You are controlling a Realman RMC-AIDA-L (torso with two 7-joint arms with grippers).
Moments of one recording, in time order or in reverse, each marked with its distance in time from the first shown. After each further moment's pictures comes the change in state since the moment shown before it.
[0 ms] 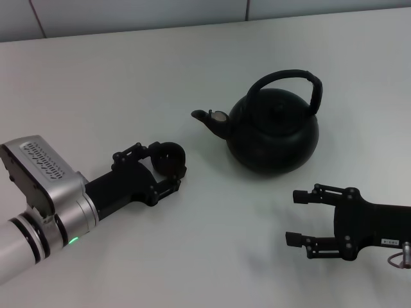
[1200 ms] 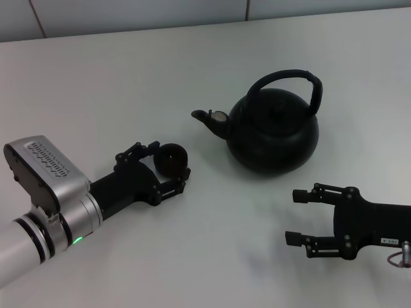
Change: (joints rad) left arm -0.005 0.000 -0.015 -0.026 -0.005 -0.033 0.001; right arm 0.003 -0.001 -0.001 0.001 0.000 0.004 -0.001
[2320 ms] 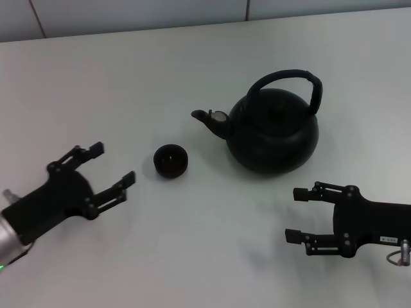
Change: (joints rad) left arm 0.185 0.017 0.065 0.289 0.007 0.433 -0.183; right arm 0.000 0.002 0.007 0.000 0.000 0.014 -0.003
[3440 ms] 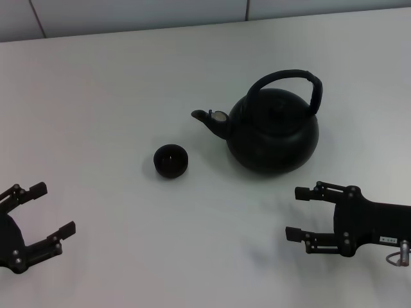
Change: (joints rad) left arm 0.170 0.052 0.138 0.280 -0.001 0.259 -0.095; right arm -0.007 0.000 0.015 0.017 0.005 0.017 -0.004
